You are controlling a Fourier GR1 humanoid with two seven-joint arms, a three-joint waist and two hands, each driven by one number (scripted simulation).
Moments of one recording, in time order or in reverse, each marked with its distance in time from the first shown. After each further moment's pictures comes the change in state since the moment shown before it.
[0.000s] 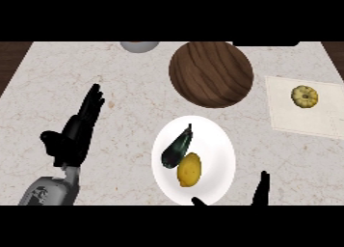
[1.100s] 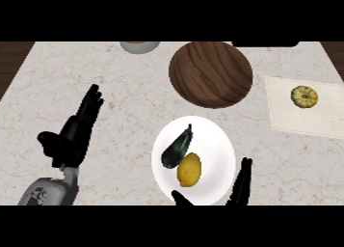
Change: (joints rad) left arm 0.010 -0.011 0.021 -0.006 -0.009 -0.022 0.002; right arm -0.181 -0.006 0.143 0.035 0.235 -0.044 0.207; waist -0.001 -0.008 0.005
